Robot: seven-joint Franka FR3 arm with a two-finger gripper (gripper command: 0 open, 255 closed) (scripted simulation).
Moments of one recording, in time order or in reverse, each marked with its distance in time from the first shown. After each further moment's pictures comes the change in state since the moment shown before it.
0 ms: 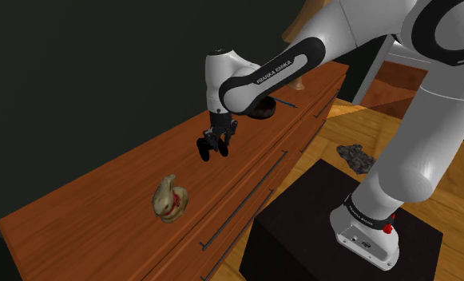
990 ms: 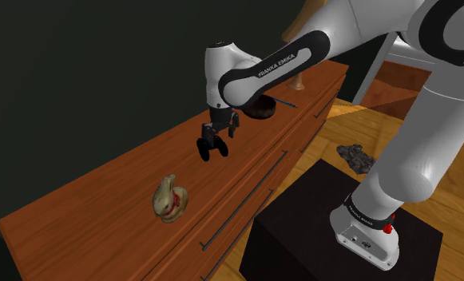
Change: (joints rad) arm -0.001 -0.028 0.003 0.018 0.014 -0.045 -0.009
